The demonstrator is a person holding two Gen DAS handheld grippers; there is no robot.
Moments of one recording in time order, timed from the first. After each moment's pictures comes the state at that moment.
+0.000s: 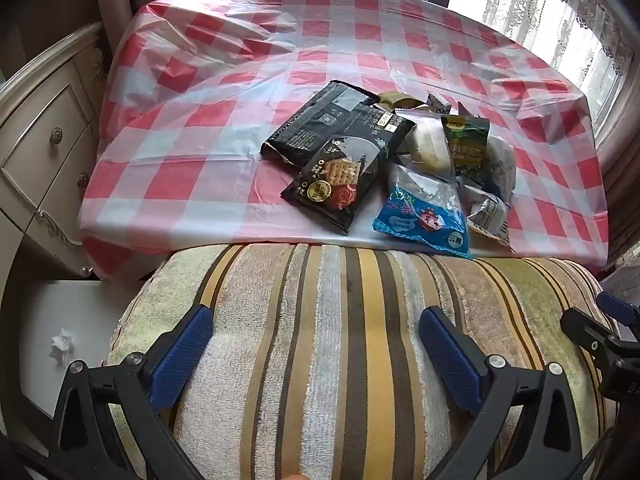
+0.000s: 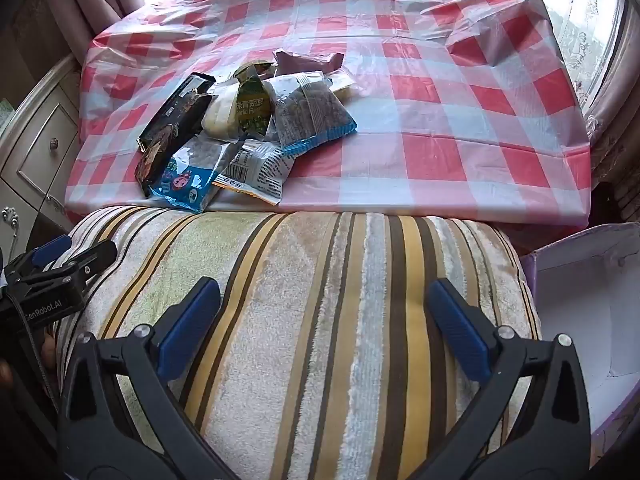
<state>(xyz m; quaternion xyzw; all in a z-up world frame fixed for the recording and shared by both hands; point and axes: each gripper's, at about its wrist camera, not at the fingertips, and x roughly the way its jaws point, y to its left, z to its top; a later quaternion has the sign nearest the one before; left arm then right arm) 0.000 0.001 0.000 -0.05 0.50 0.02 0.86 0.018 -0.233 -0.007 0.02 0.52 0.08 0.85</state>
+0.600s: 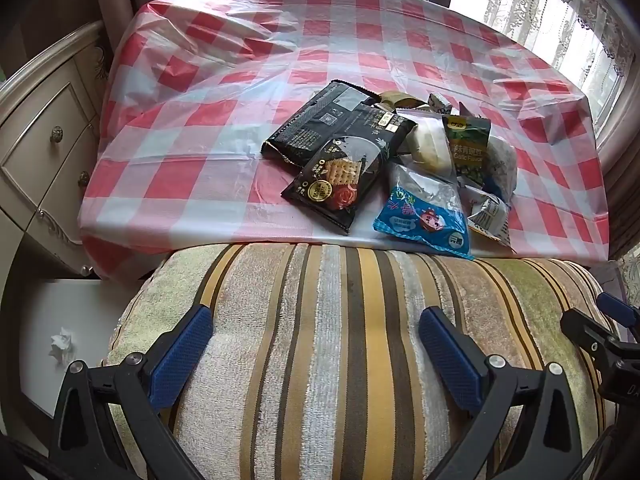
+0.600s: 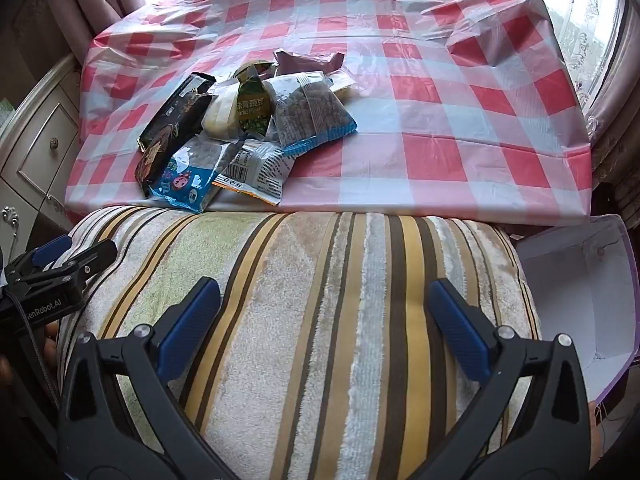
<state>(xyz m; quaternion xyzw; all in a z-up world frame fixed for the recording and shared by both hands) 0.000 0.000 -0.001 -0.04 0.50 0.02 0.86 0.018 -0.233 -0.008 0.02 0.51 0.08 0.85</state>
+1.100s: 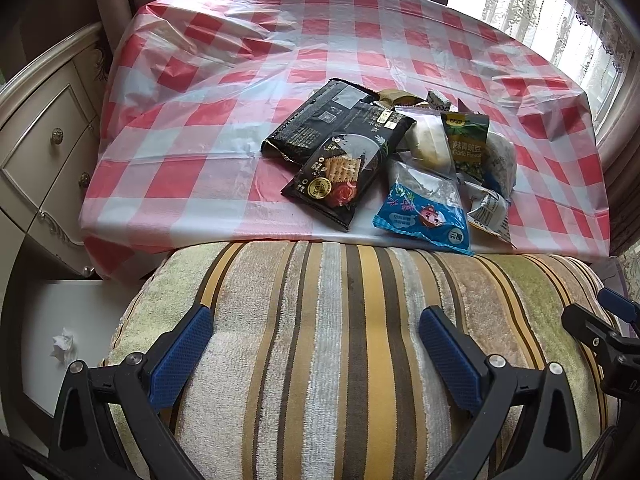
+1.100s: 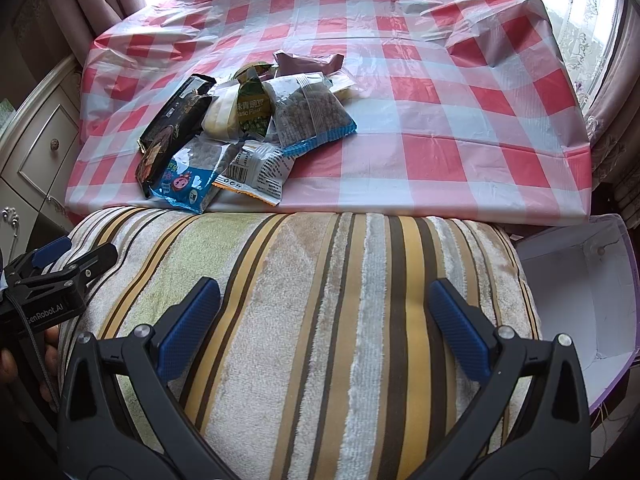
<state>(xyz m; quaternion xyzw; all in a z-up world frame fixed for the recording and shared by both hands) -0.002 0.000 -0.001 -0.03 0.50 0.02 0.86 0.020 -0.234 -0.006 0.02 0.51 0.07 0.86</state>
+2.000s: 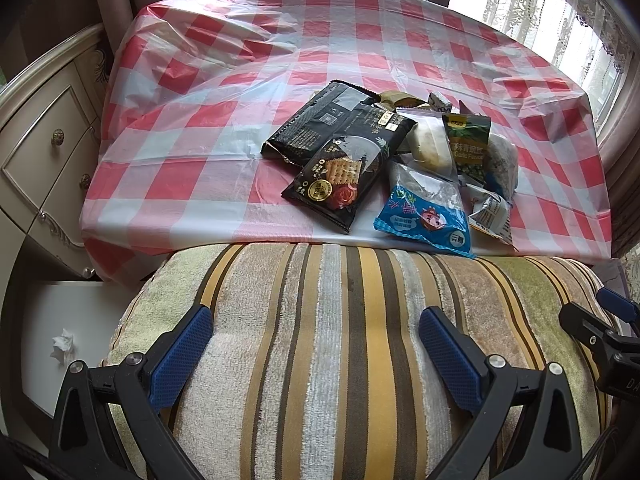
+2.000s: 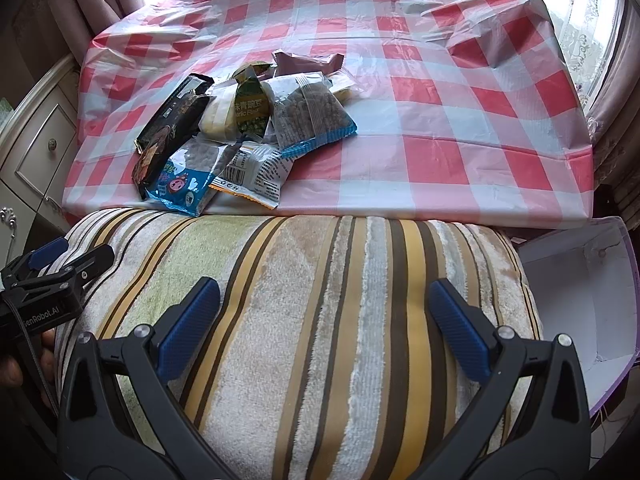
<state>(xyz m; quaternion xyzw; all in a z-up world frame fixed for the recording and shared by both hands) -0.001 0.001 -0.001 -0.04 0.50 0.02 0.87 0.021 -0.232 -0.011 0.01 0.51 0.07 0.86</state>
